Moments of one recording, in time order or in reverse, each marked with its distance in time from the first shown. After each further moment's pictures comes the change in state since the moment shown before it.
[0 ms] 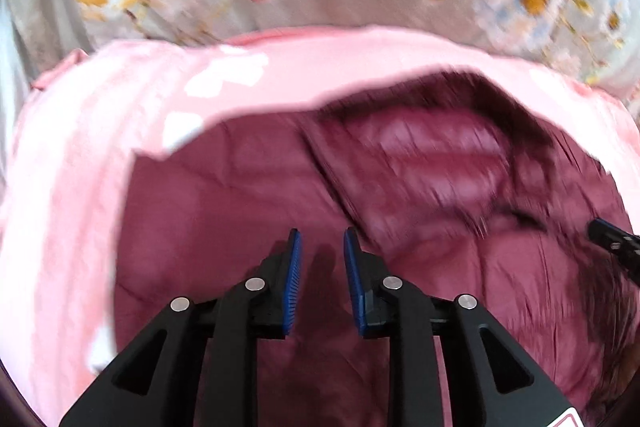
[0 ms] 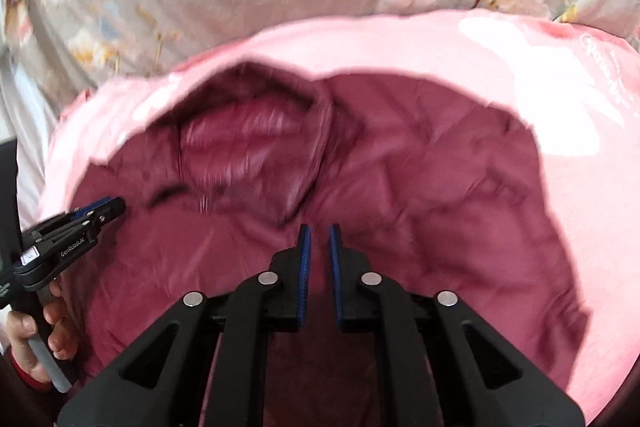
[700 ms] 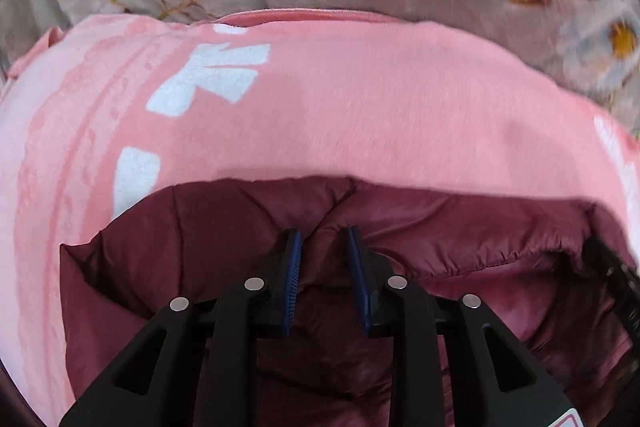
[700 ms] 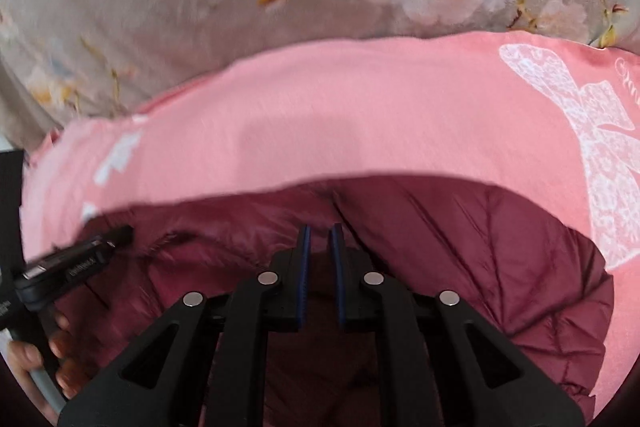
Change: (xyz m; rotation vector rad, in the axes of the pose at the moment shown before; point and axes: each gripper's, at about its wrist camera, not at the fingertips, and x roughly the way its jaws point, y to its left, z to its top) left arm 0.097 -0.006 0.071 -0.102 0.157 0.027; right arm 0.097 0.008 0.064 -0.001 0.056 -0.058
